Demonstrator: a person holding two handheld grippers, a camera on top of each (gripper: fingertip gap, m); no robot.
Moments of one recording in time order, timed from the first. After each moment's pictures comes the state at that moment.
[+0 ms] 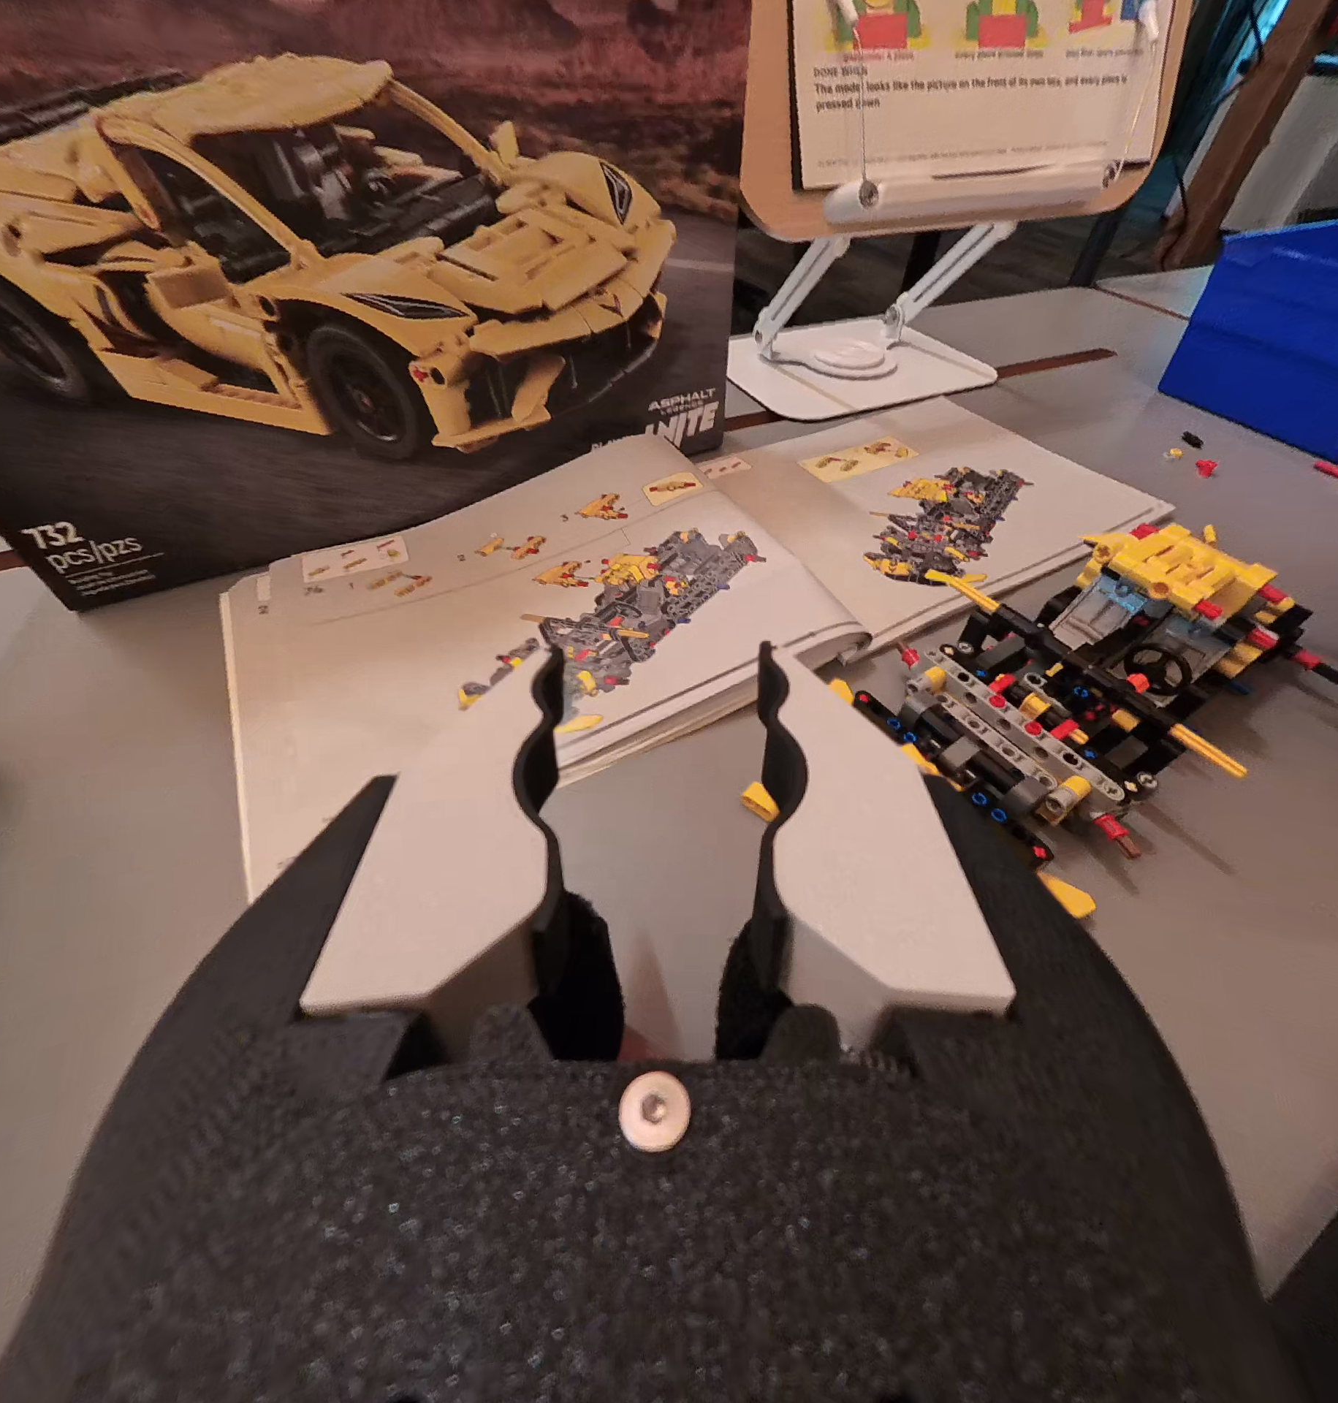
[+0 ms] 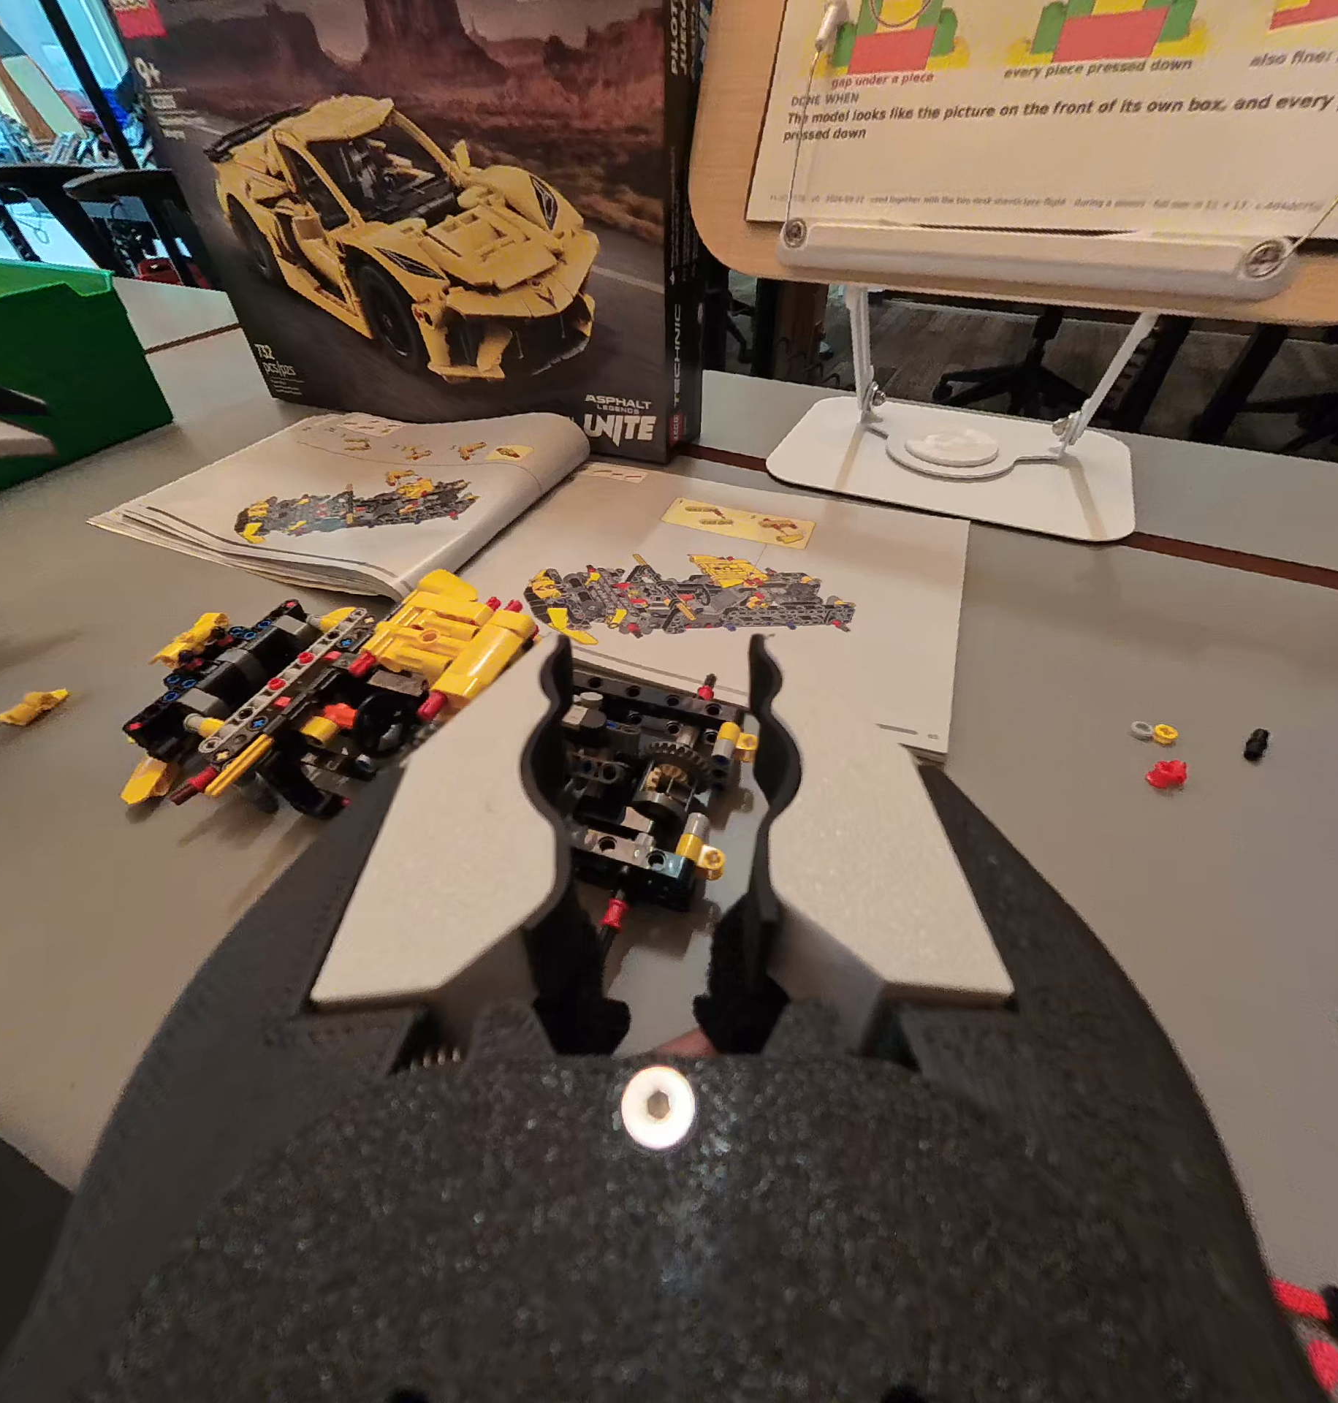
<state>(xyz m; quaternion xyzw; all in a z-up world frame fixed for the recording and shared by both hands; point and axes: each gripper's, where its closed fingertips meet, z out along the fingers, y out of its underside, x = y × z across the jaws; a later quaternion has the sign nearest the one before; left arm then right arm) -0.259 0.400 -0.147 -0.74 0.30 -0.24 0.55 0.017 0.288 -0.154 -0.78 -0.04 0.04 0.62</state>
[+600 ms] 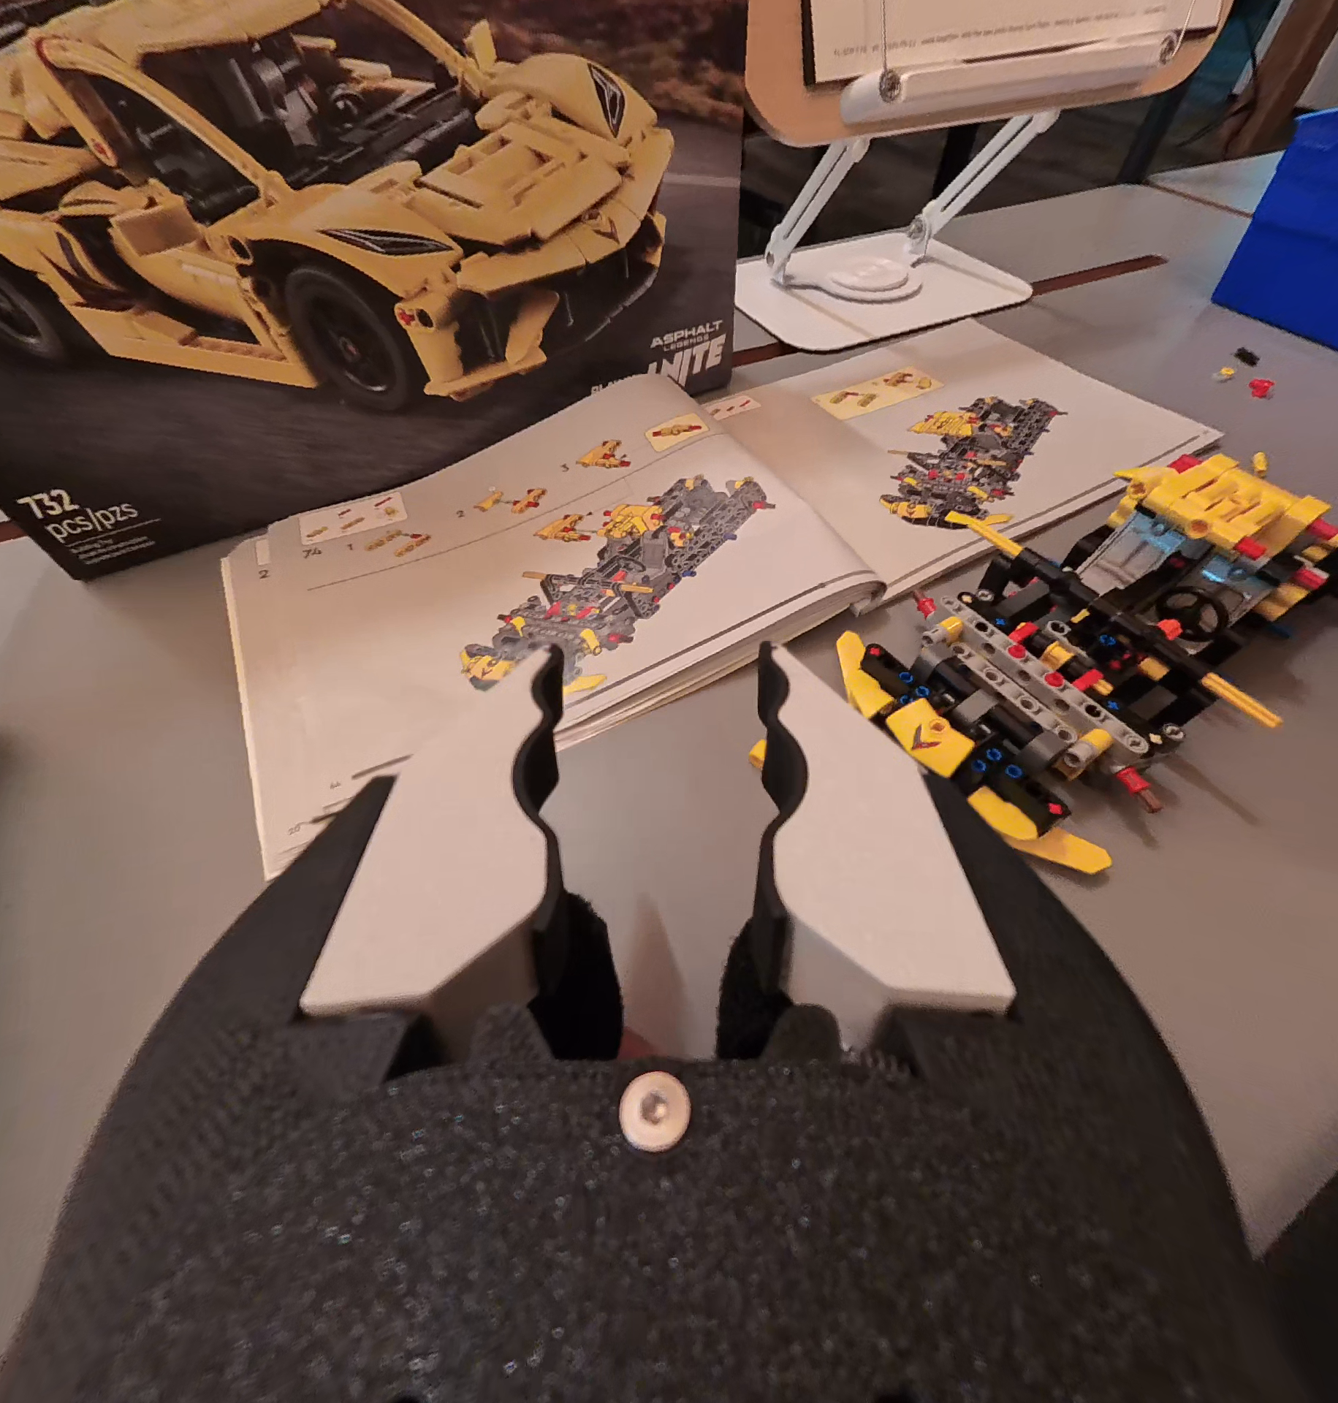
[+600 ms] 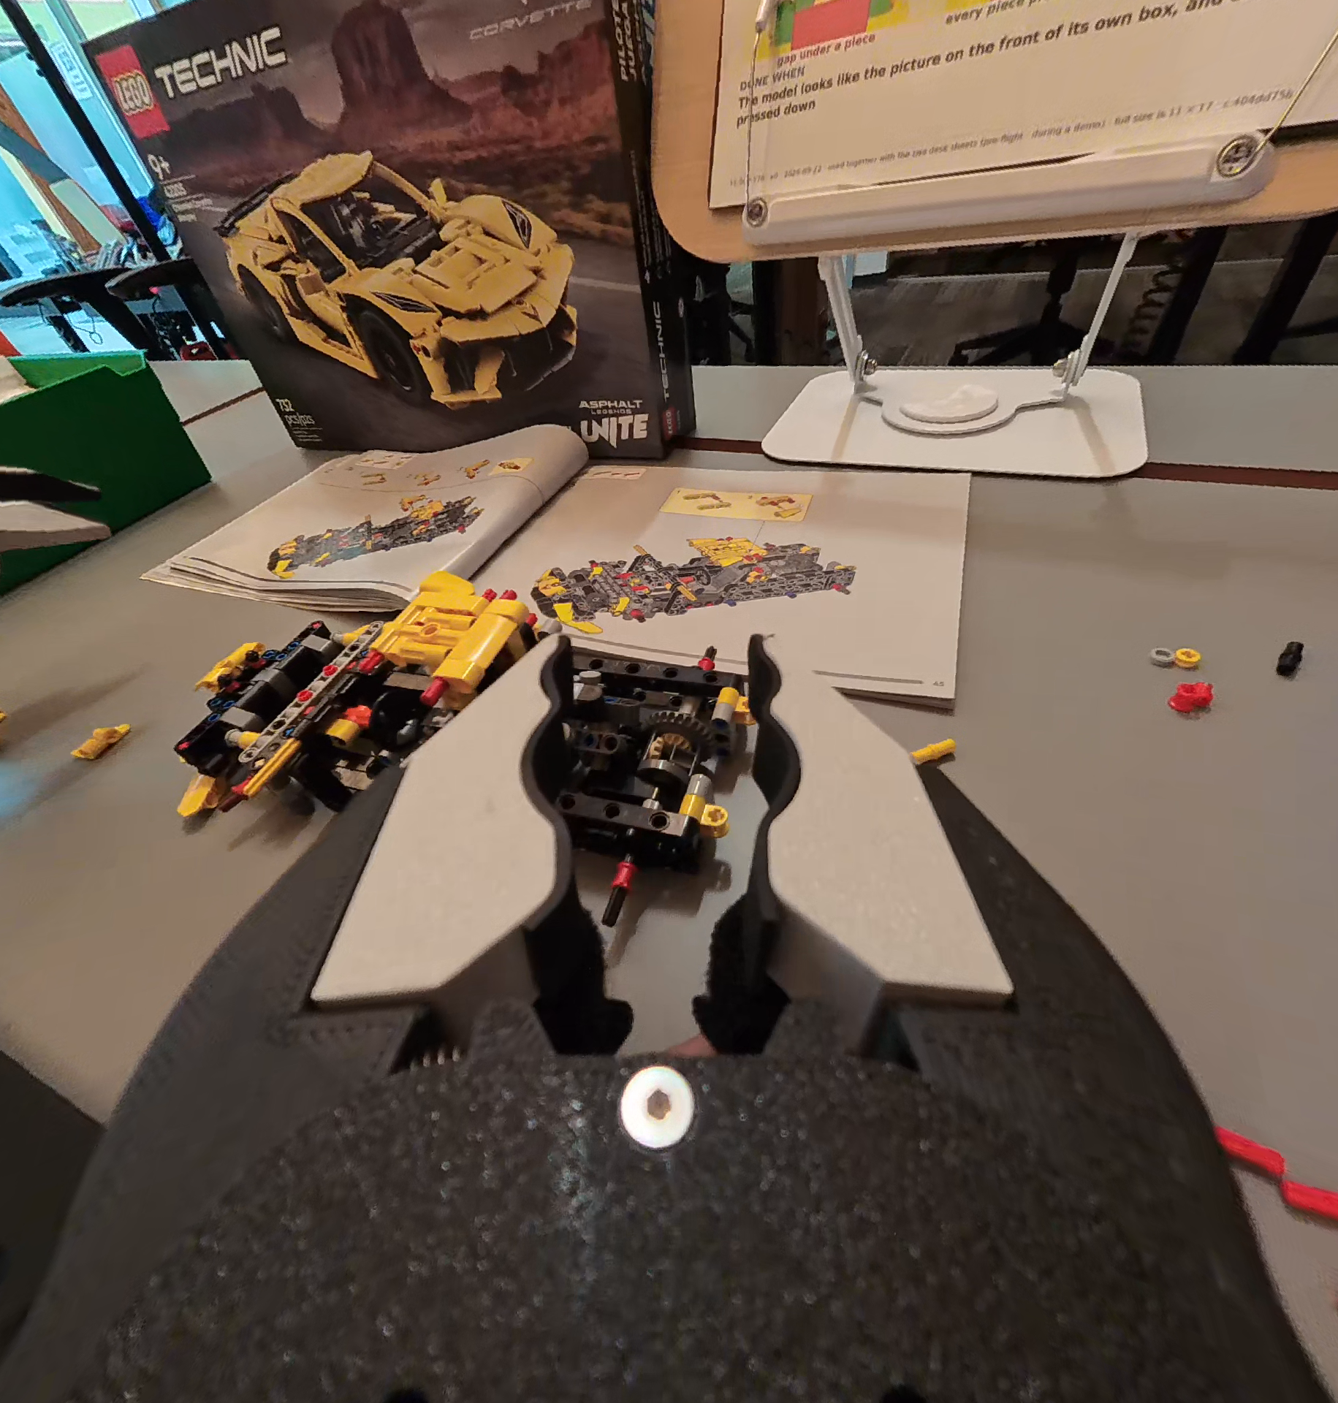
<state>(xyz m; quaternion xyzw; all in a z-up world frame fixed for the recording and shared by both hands) -0.261 0.397 -0.159 -0.76 0.32 -0.21 0.52 0.025 0.277 -0.159 -0.78 0.01 0.09 0.62</state>
